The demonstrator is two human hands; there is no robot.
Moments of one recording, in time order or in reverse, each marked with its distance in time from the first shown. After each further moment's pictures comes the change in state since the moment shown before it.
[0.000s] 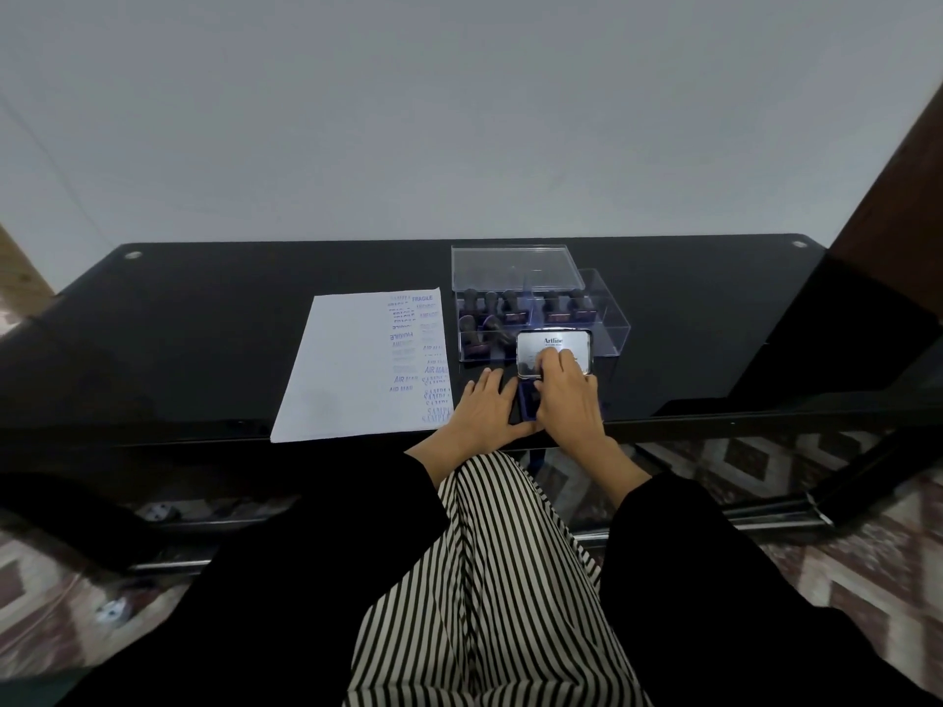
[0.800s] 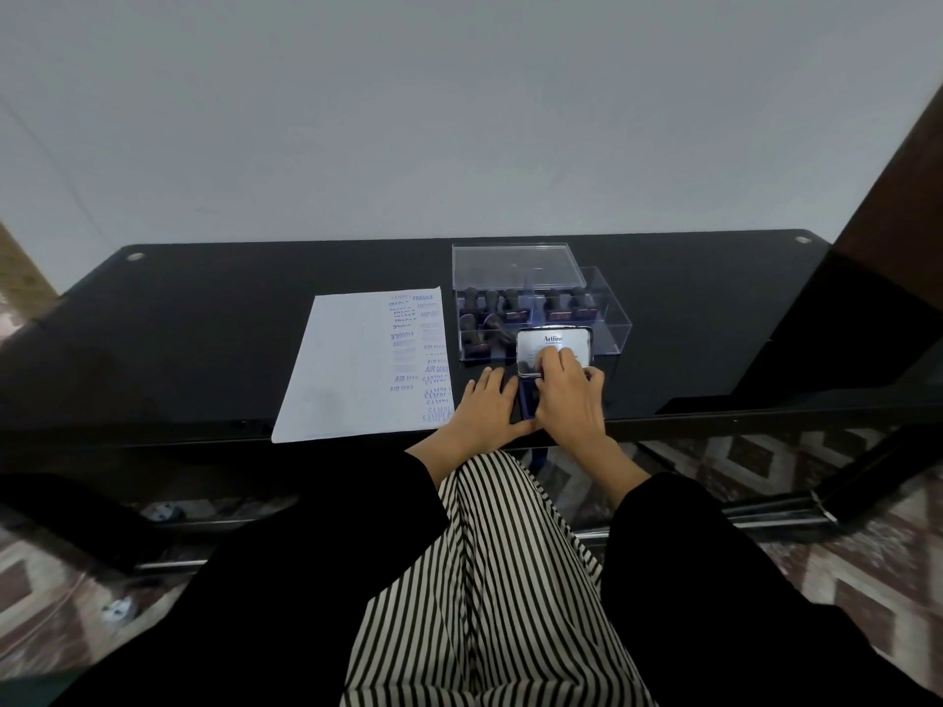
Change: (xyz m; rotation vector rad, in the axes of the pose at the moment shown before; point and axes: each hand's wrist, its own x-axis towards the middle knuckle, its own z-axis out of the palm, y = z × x) left_hand -0.002 0.003 -0.003 0.015 -0.039 -0.014; right_hand -0.002 0.002 0.004 -0.034 0.065 -0.002
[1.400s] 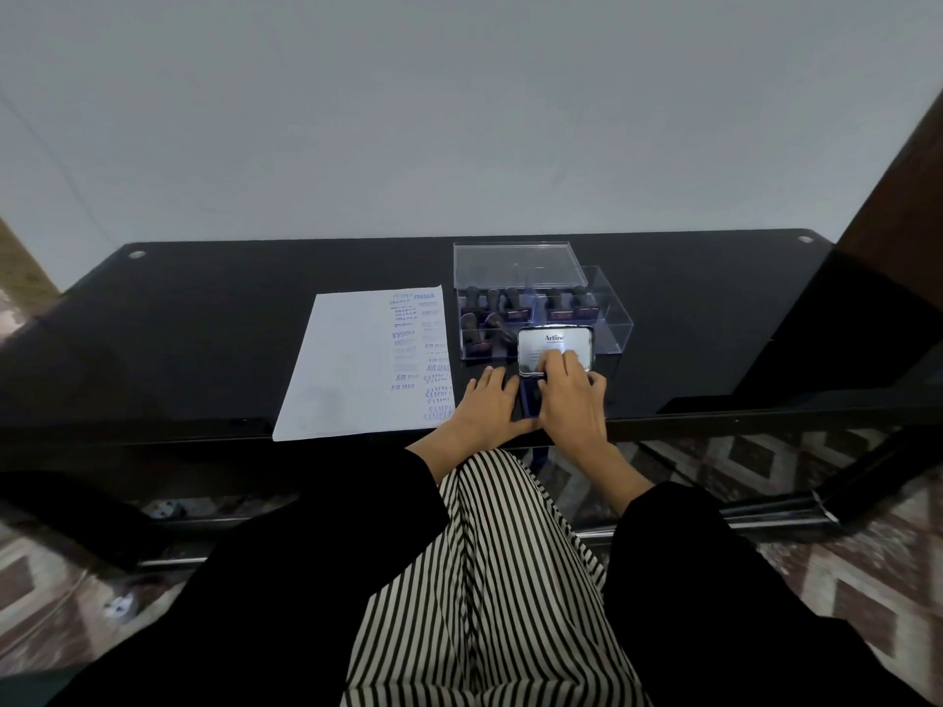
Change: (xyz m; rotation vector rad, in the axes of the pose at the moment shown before) left_hand 0.002 -0.001 -0.002 0.004 0.014 0.007; right_hand -0.006 -0.001 0.000 0.023 0.018 0.011
